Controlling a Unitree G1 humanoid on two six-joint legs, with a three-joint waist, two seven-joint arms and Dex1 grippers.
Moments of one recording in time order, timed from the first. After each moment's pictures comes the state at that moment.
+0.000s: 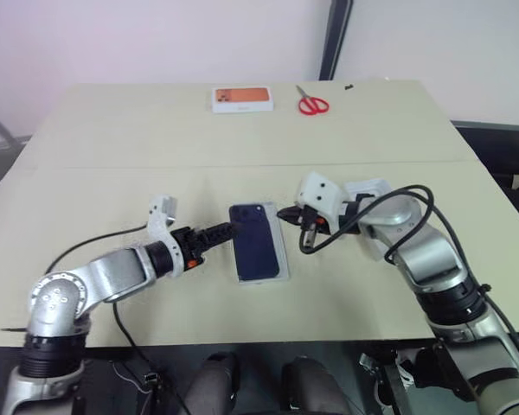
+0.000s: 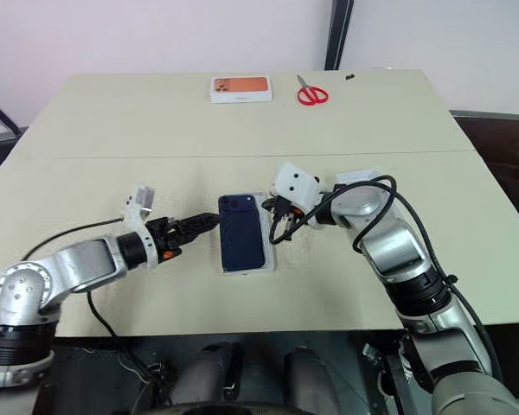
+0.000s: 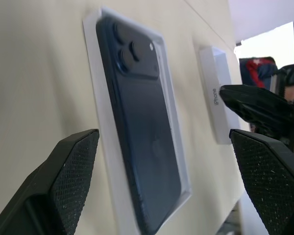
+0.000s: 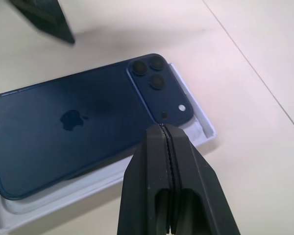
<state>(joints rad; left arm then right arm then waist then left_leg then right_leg) -0.25 0.64 0.14 -0.31 -1.86 1.00 0.41 -0.60 -0.56 0.27 -0.25 0.07 0.67 0.93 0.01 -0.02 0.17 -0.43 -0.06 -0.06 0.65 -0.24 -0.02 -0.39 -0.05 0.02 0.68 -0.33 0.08</state>
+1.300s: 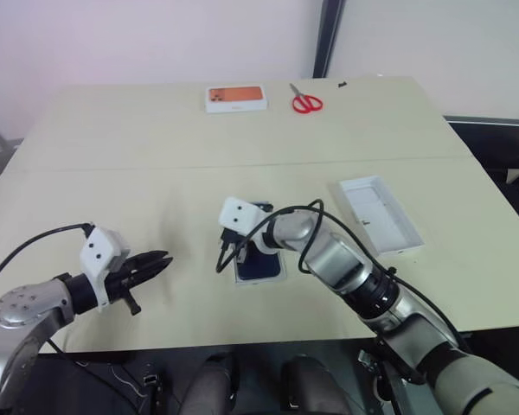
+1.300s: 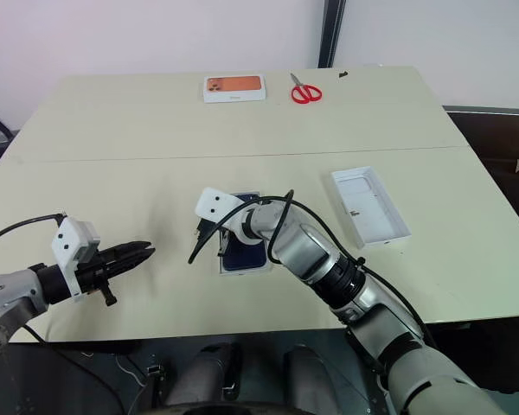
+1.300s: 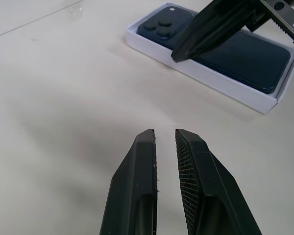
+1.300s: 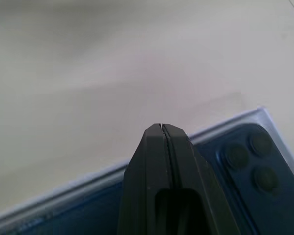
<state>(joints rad) 0.22 0.85 0.26 -0.41 -0.62 0.39 -0.76 -0.77 -0.25 0.61 -0.08 -0.07 0.85 0.68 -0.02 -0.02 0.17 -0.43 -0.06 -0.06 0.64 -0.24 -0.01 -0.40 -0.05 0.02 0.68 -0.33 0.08</state>
